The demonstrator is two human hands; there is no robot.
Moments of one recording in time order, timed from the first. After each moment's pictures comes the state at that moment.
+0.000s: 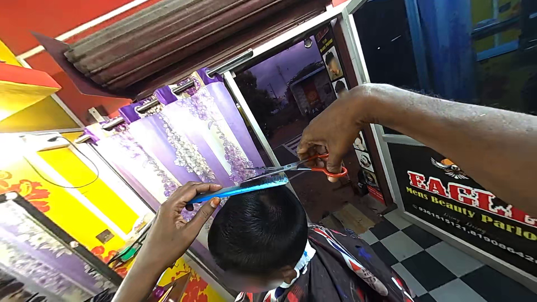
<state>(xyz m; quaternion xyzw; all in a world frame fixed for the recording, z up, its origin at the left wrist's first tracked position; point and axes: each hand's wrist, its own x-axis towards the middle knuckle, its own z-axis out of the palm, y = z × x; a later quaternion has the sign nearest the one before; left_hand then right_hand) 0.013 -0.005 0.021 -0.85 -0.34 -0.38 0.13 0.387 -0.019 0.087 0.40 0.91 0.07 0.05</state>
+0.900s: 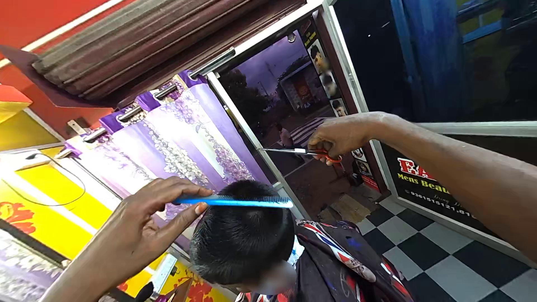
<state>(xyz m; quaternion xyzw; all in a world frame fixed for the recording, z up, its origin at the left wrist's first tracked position) 0.044 -0.041 0.070 -0.90 -0.28 -0.23 0.23 0.453 0.027 0.010 0.39 0.91 -0.04 -0.16</state>
